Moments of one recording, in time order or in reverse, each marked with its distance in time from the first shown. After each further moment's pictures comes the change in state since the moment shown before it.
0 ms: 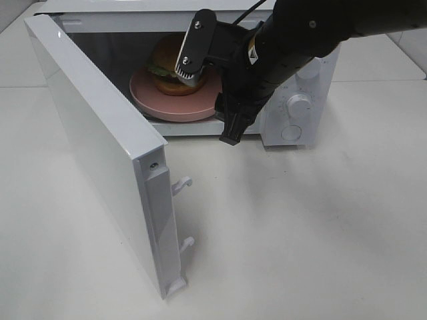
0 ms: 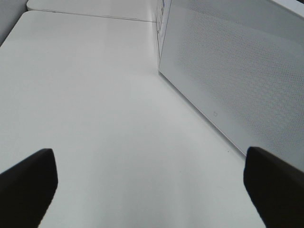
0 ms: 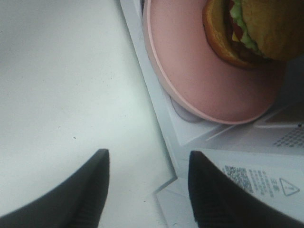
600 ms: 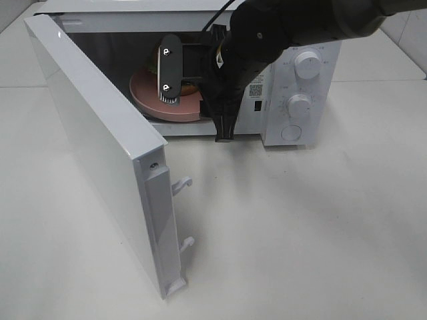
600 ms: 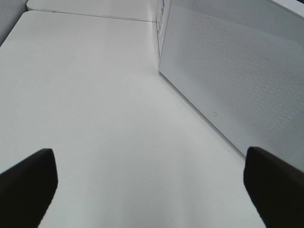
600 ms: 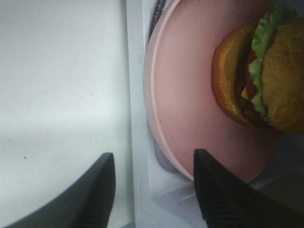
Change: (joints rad) left arm 0.000 0.000 0.000 0.000 0.000 0.000; right arm 0.000 0.217 -0.205 0.000 -0.006 -0.407
